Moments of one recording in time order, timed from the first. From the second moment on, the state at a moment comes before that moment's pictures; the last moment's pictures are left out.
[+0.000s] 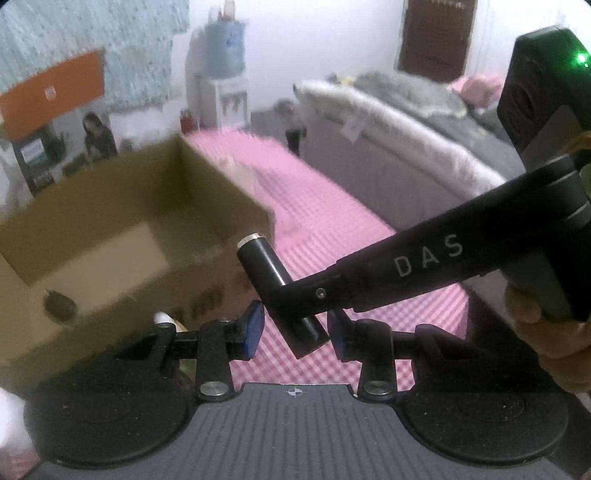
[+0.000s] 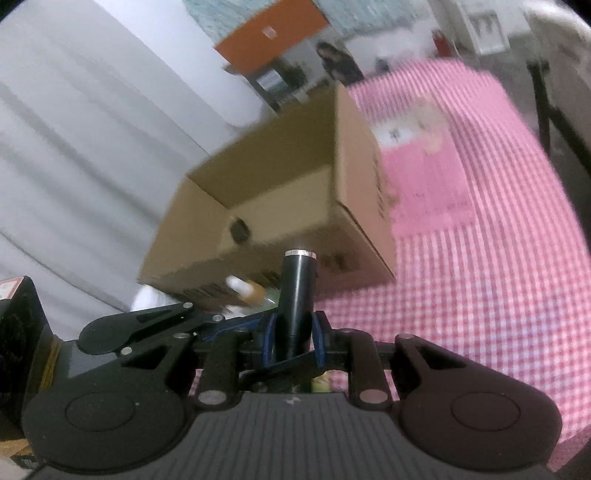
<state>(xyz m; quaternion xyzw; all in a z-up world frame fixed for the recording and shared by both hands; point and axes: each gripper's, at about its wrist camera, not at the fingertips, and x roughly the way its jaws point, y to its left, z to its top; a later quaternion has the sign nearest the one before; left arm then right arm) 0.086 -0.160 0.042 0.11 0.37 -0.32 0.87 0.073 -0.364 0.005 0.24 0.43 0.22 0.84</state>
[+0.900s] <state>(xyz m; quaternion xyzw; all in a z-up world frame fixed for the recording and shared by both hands) 0.303 -0.043 0.028 -0.01 0.51 -0.18 0.84 0.310 -0.213 0.029 0.17 0.55 0.33 0.75</state>
